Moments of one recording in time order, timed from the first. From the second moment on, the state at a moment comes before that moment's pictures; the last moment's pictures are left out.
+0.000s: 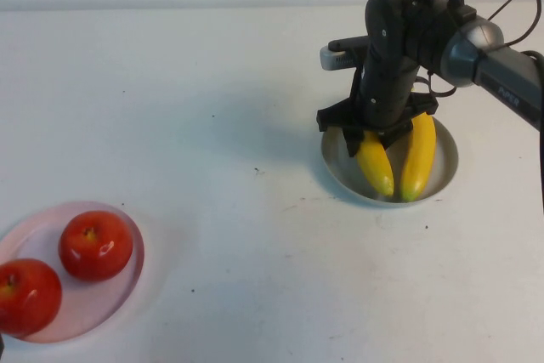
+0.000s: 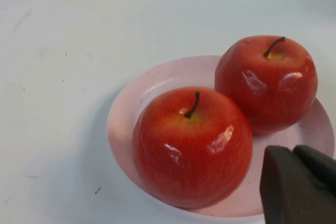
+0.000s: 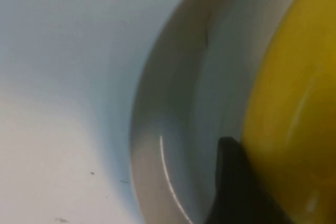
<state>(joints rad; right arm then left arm) 0.47 2.30 -2.09 -0.07 1.23 0.31 -0.09 -0.01 0.03 -0.03 0.37 0.07</state>
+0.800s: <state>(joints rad) 0.52 2.06 -1.97 0.00 1.23 0.31 -0.09 -0.01 0.03 -0.03 0.37 0.07</state>
